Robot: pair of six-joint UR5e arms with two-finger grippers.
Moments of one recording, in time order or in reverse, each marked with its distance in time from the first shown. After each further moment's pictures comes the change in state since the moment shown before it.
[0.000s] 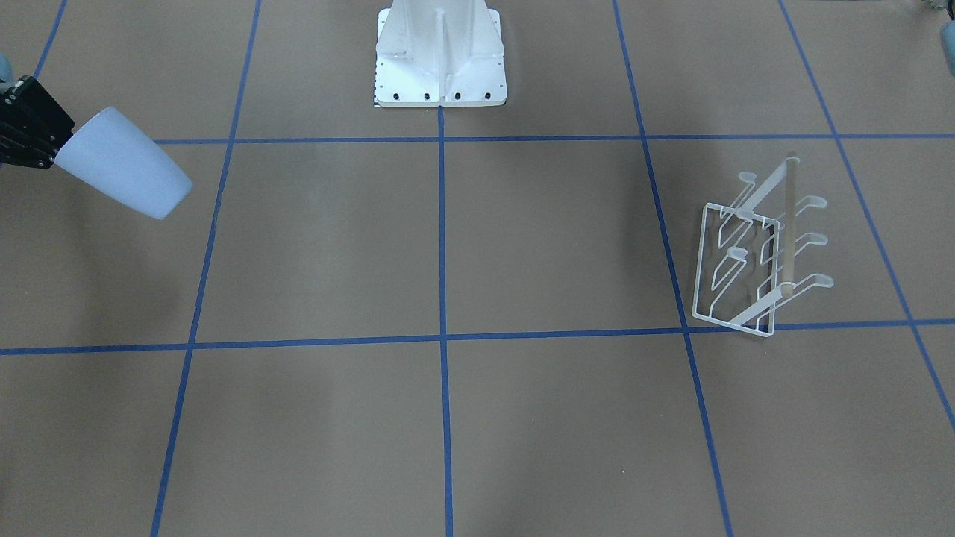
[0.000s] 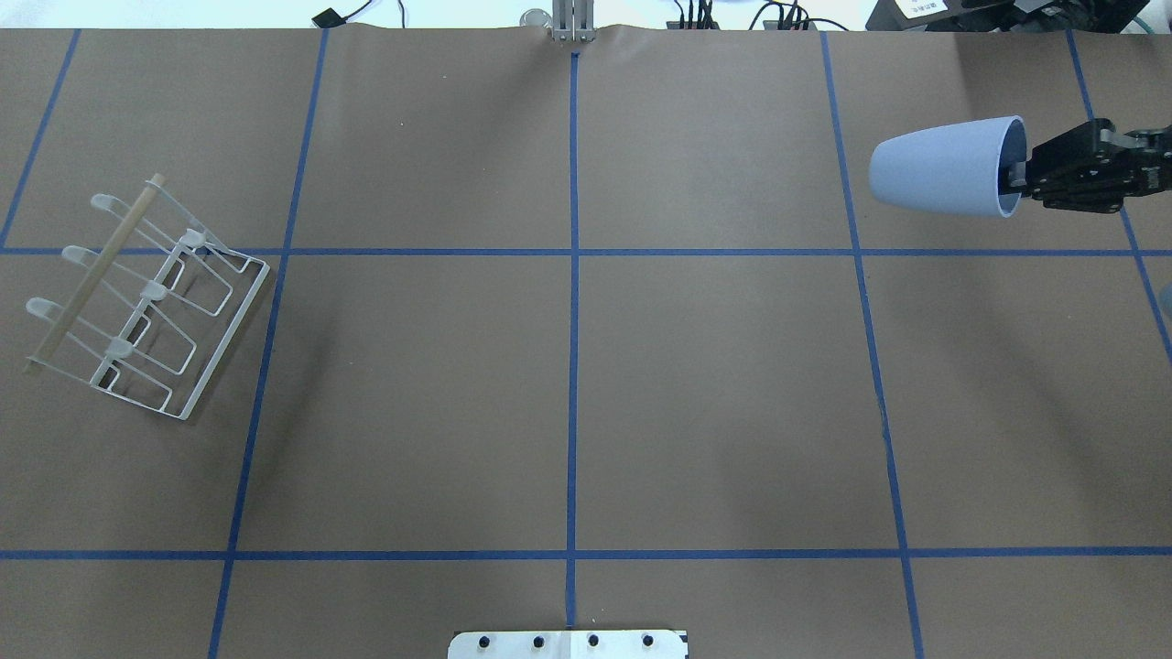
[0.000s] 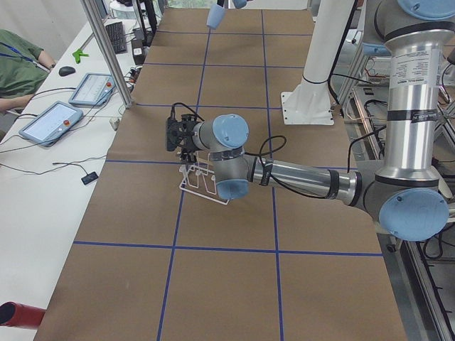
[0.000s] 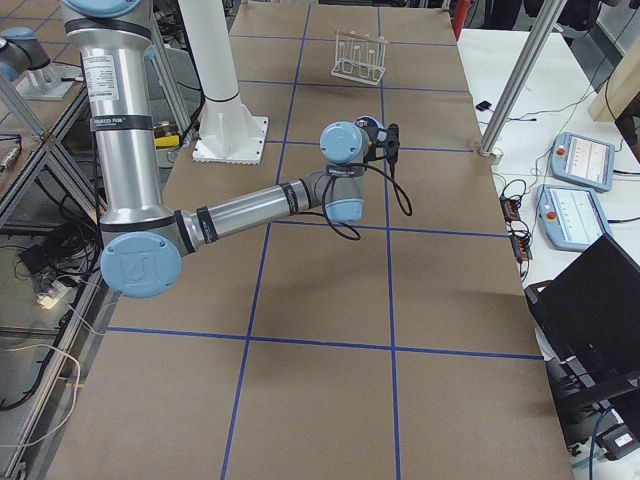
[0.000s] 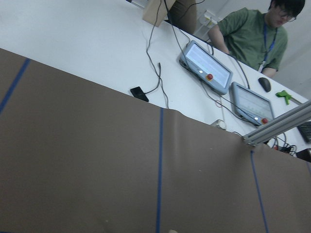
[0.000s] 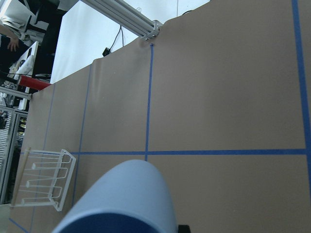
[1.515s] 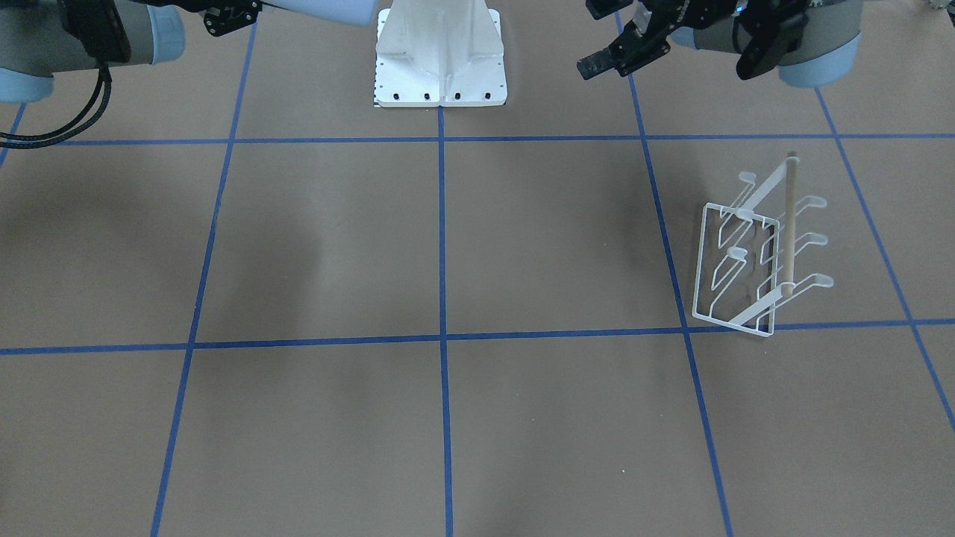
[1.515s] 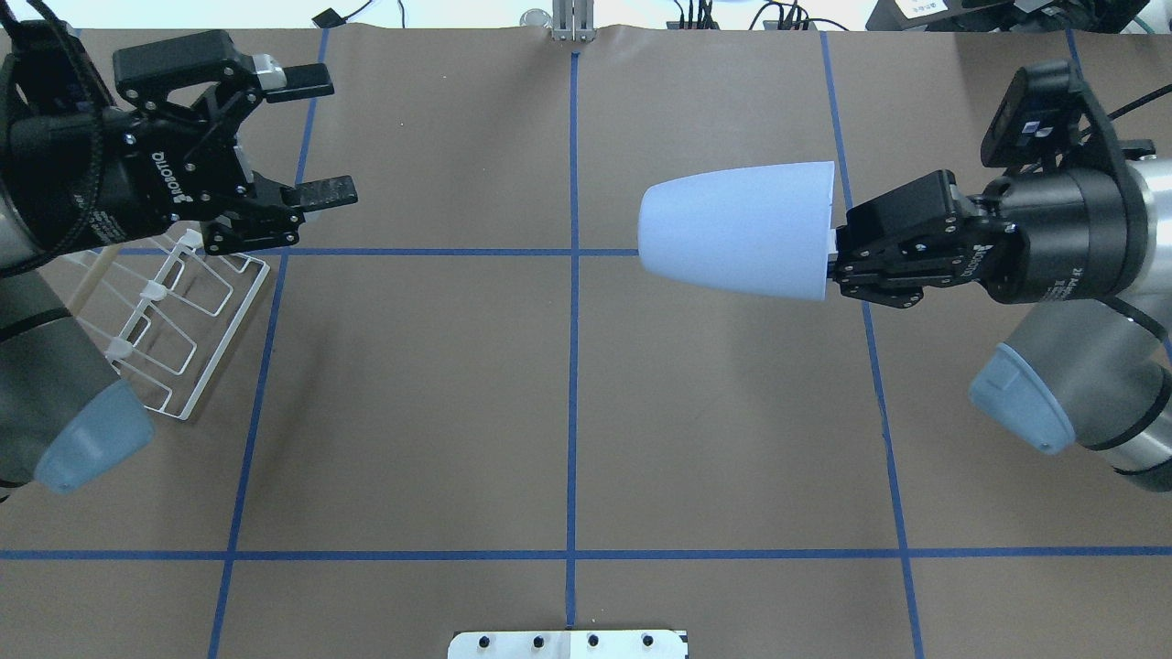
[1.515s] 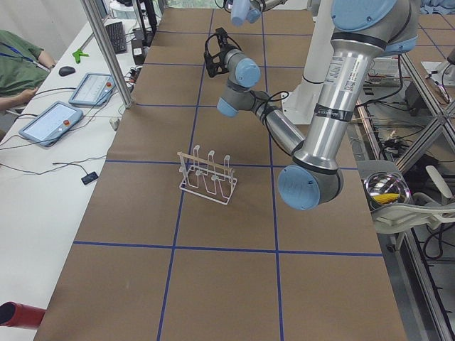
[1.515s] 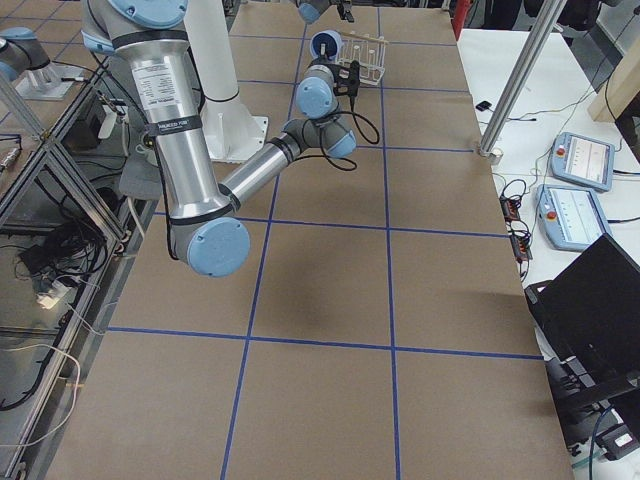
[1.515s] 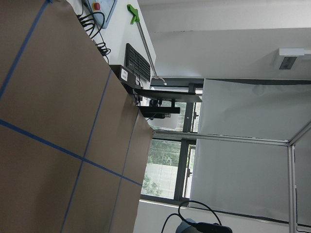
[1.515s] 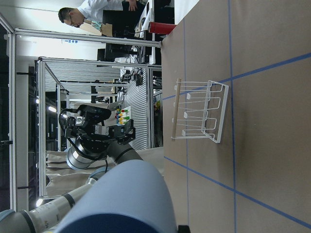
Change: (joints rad) left arm 0.656 -0.336 -0.213 -0.115 0.535 -0.704; right arm -0.351 0.185 0.165 0.214 -0.280 0.435
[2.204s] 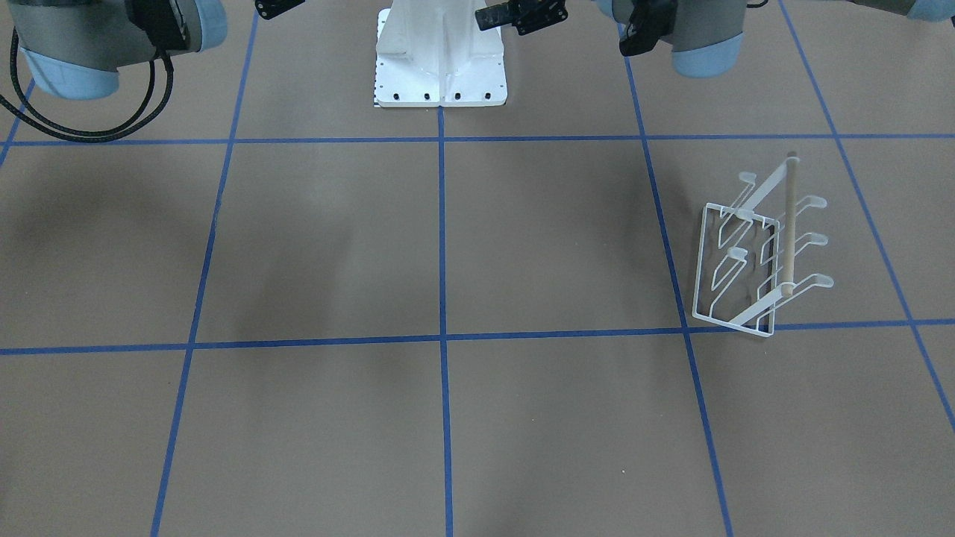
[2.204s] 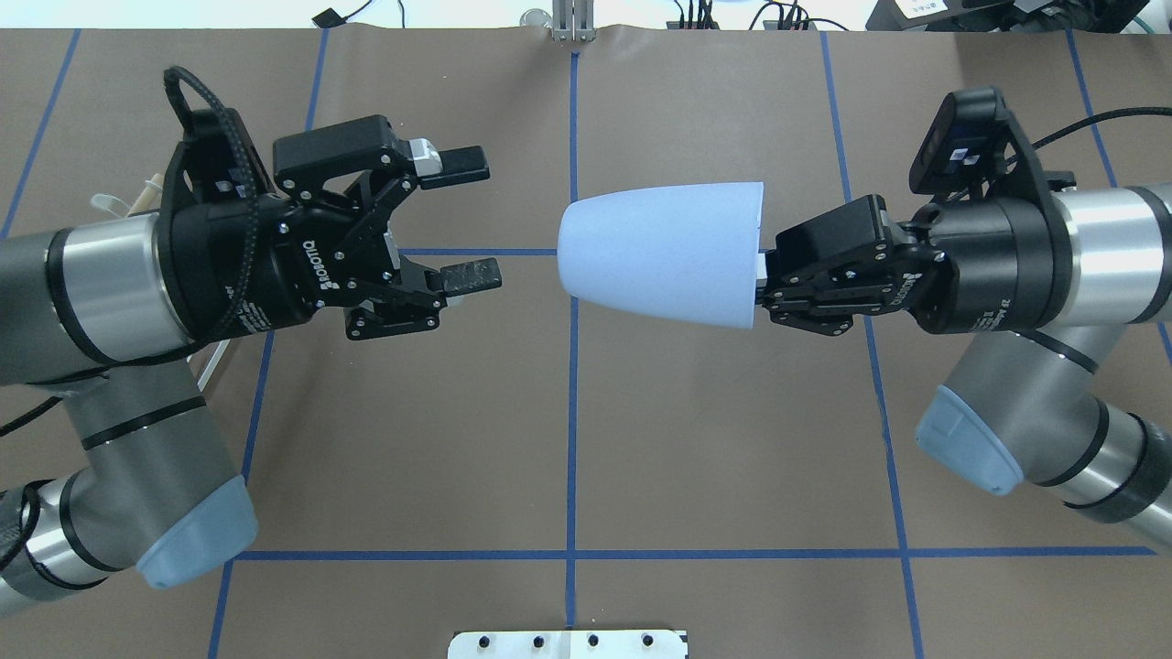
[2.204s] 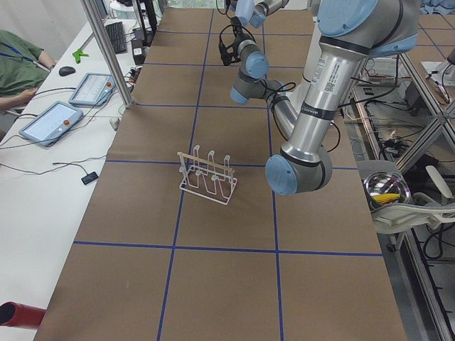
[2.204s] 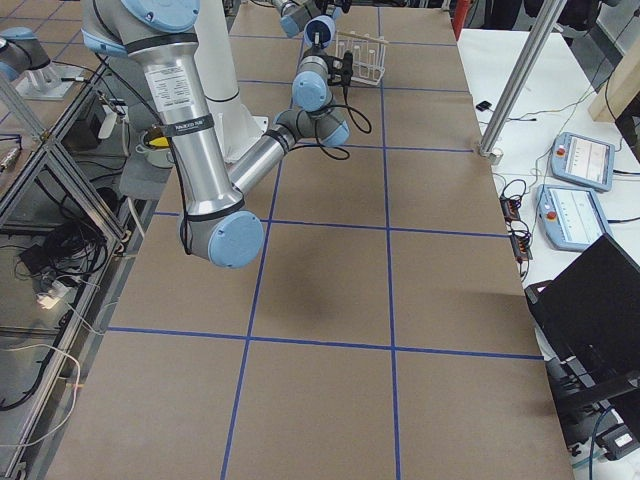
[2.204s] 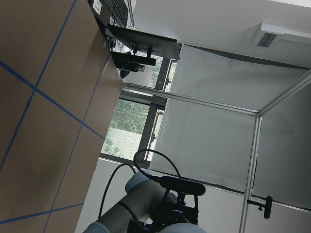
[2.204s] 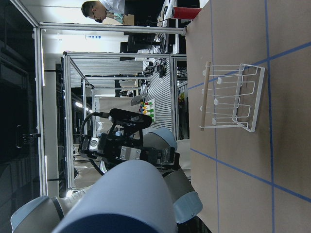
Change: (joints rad) left arm 0.188 -0.110 0.003 0.005 0.103 -0.001; right arm -0.098 0.052 0.005 0.000 -0.087 0.000
